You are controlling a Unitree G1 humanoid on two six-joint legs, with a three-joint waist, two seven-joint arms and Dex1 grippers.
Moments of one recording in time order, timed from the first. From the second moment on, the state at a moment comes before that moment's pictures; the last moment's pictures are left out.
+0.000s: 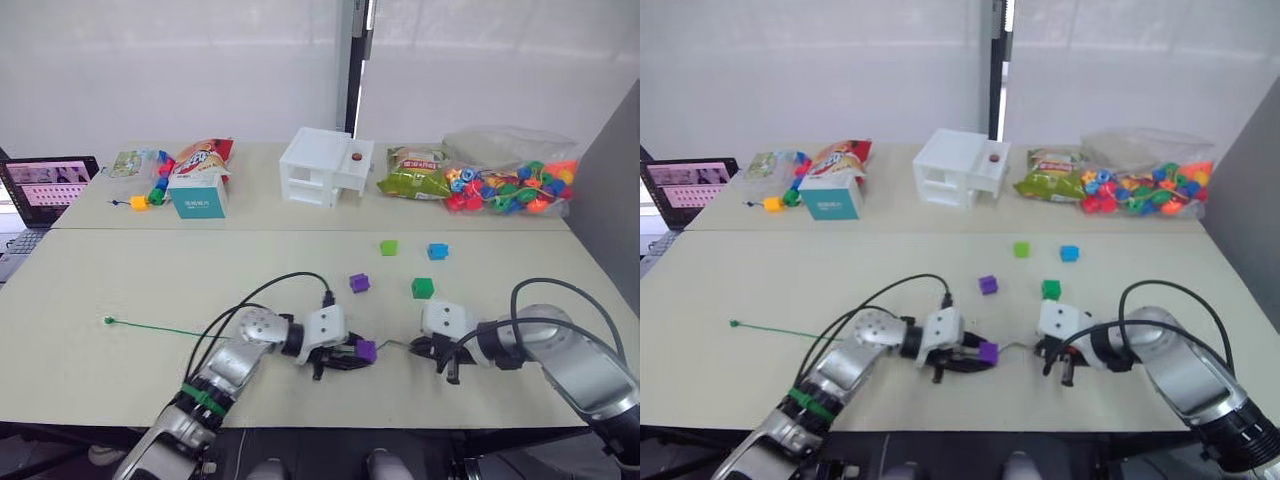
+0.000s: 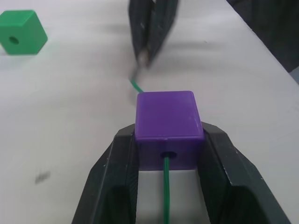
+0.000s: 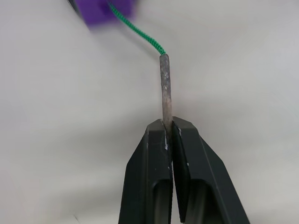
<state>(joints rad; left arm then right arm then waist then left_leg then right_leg) -0.44 0.40 -0.37 0.14 -0.13 0.10 -1.17 -0.31 -0.97 0.25 -0.30 0.15 0.58 1.06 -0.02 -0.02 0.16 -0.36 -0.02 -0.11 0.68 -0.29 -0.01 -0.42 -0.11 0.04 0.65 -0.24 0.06</state>
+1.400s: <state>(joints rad) -0.73 1.08 0.01 0.95 -0.14 -0.17 -1.51 -0.43 -0.88 0.29 -0.26 0.14 0.59 1.14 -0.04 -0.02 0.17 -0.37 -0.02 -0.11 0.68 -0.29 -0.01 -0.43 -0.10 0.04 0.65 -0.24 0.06</state>
